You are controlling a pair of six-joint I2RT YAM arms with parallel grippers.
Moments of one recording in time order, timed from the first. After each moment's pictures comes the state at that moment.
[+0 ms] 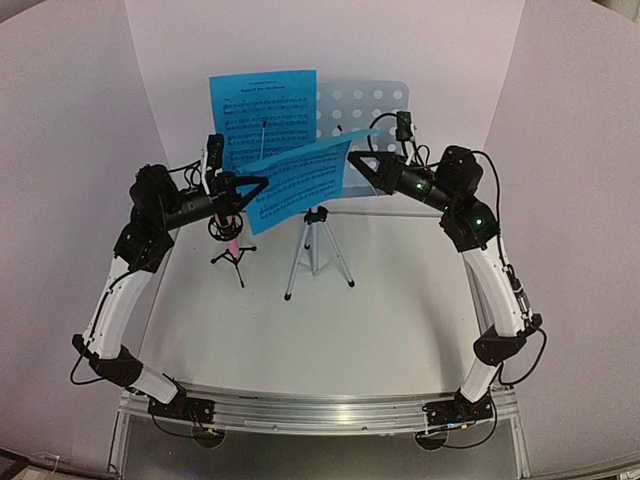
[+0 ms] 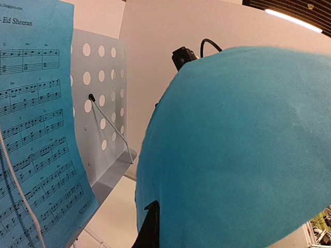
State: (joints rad) left arm -0.59 1.49 2.03 -0.40 0.65 -0.25; right arm 0.61 1.79 2.40 -0.44 -0.50 0.61
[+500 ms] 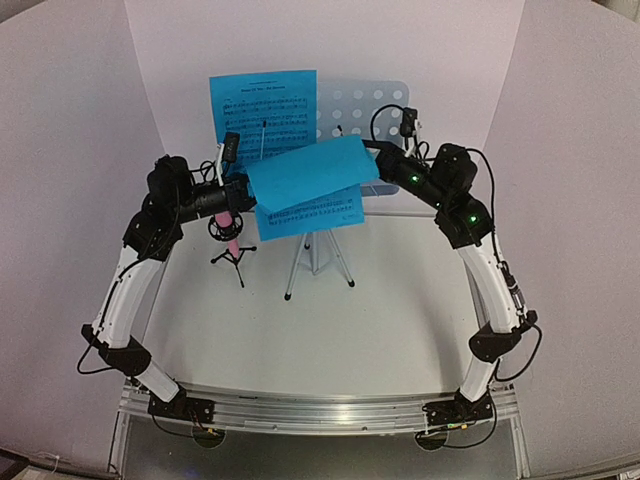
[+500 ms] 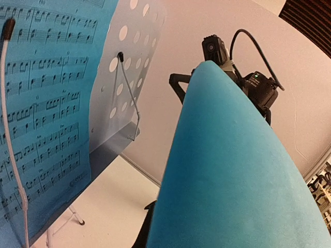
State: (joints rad) left arm -0.60 1.60 2.17 -0.57 0.61 -0.46; right arm 0.61 1.83 2.44 -0.44 -0.30 0.70
